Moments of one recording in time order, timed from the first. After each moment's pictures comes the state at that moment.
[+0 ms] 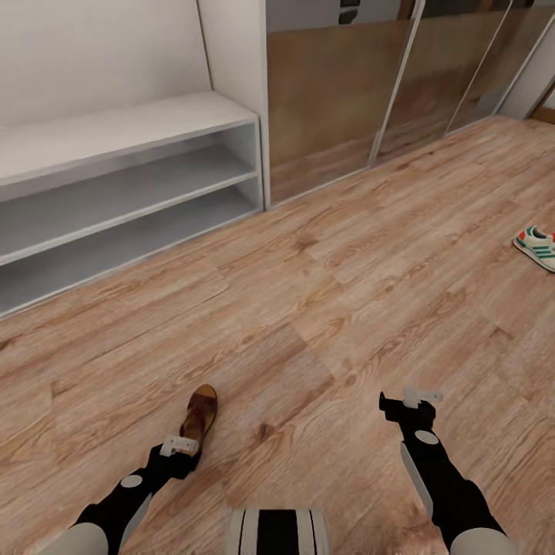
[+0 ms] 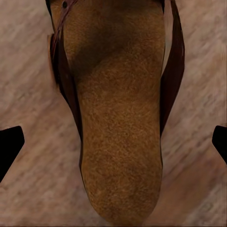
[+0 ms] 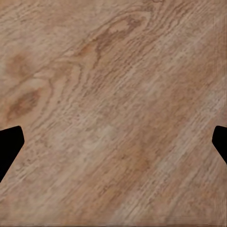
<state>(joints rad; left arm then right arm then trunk) -0.58 0.08 0.10 -0.29 -0.21 -0.16 -0.20 -0.47 -0.06 -0.06 -0.92 -0.01 0.14 -0.21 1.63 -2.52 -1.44</state>
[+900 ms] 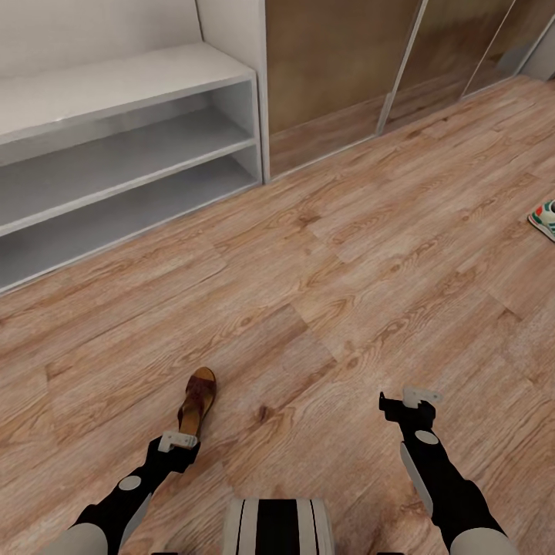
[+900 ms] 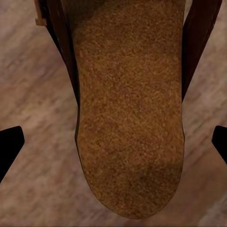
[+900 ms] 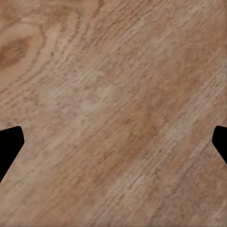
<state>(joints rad) -0.58 0.08 0.10 -0.29 -0.21 -0.25 -0.17 -0.47 -0.06 -0.06 -0.92 -0.01 0.14 -0.21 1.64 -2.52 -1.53</state>
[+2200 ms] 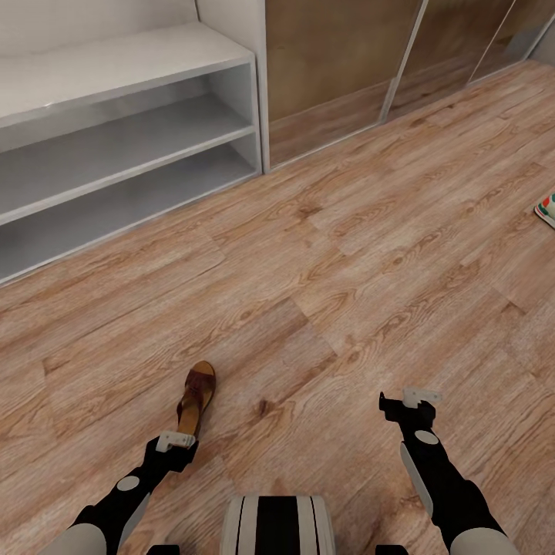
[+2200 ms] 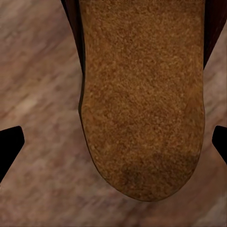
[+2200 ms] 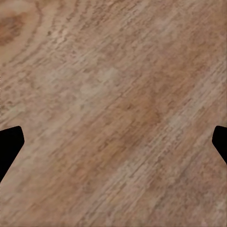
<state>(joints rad) -0.58 0.09 0.12 -0.29 -0.21 -0.25 -0.17 -0.47 -0.06 -0.06 -0.92 -0.01 0.14 -0.21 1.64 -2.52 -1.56</state>
